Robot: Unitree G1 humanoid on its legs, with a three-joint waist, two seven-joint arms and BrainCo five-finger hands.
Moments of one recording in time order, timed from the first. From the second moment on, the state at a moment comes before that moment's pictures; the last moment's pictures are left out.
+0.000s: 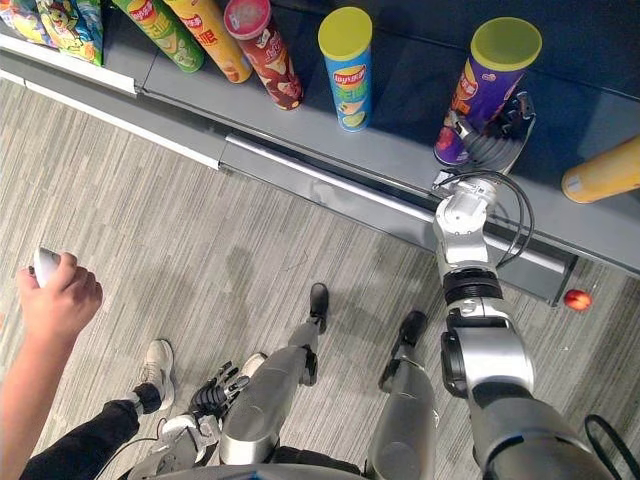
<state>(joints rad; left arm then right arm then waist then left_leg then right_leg) 0.08 0.16 -0.25 0.80 -0.66 -0.11 -0.12 -0.85 -0.43 -0.09 0.81 0.04 -0.41 -0.63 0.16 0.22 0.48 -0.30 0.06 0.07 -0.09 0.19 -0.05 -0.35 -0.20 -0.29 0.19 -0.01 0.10</state>
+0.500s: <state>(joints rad) 0.06 0.16 -0.31 0.80 -0.66 -0.12 -0.12 -0.88 -0.47 -0.07 0.85 0.04 -0.42 -0.65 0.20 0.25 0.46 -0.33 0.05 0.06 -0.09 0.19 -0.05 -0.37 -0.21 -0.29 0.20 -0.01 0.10</state>
